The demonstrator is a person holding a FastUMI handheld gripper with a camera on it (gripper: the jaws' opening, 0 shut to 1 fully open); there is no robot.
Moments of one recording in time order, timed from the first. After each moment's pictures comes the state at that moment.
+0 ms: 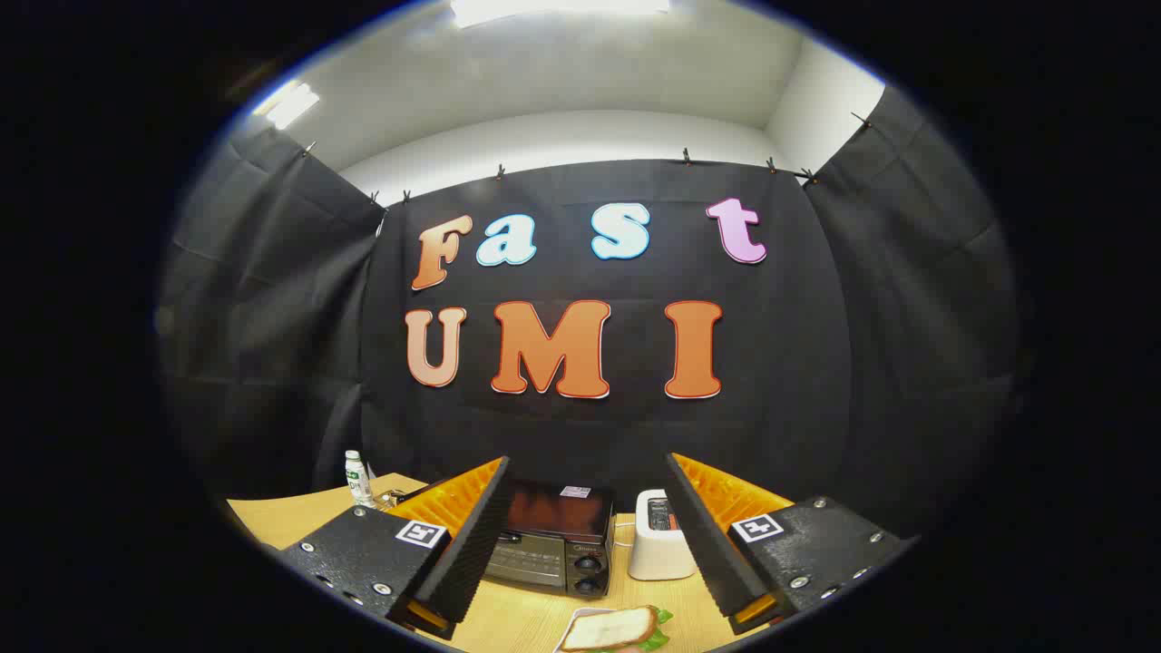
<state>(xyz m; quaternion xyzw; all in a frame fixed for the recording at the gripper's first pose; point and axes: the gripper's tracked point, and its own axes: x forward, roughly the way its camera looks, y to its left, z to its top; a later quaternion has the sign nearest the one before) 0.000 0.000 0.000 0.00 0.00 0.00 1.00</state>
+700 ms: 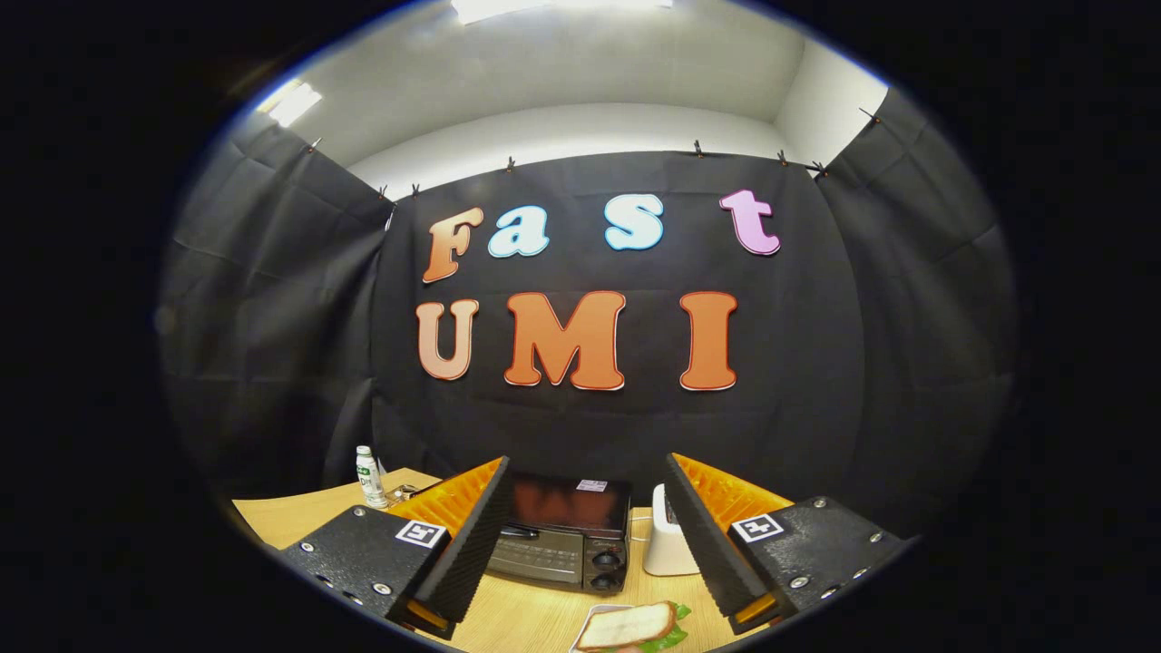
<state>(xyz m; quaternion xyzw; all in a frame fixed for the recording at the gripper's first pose) 0.006 0.020 -0.006 0.00 0.01 0.01 1.00</state>
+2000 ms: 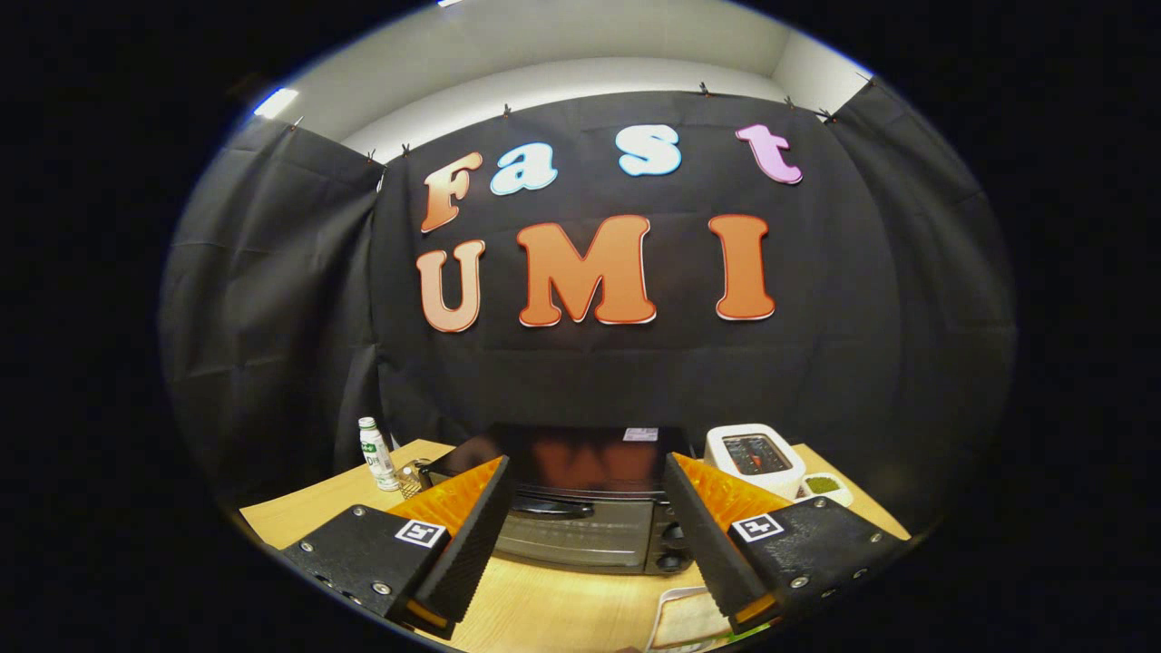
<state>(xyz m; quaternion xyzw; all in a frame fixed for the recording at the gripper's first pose) 0.075 0.100 -0.116 0.04 0.11 0.04 0.99</state>
